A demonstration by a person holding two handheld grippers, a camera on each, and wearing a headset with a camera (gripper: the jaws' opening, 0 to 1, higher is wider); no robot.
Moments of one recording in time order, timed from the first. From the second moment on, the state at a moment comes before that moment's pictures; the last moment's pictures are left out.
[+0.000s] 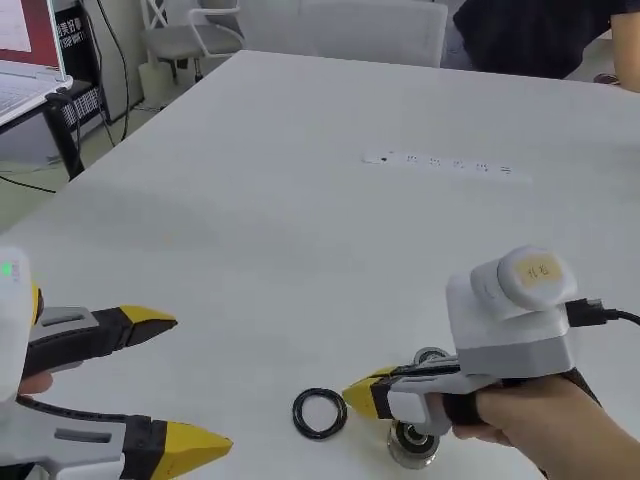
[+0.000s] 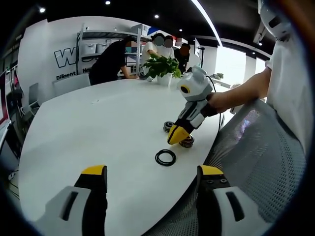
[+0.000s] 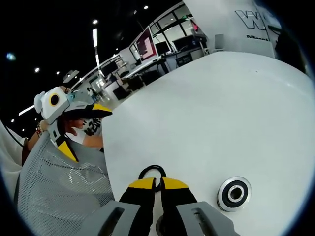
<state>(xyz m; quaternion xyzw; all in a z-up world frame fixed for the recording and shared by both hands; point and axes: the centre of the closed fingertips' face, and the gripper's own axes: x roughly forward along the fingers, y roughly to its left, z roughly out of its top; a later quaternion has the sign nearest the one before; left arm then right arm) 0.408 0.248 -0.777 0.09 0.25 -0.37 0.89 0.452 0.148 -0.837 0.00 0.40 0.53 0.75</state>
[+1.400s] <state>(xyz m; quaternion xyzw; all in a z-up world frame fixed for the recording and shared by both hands) 0.403 0.237 -0.762 0.10 0.23 -0.41 0.88 0.429 0.117 -0.738 -0.05 0.30 0.61 0.73</state>
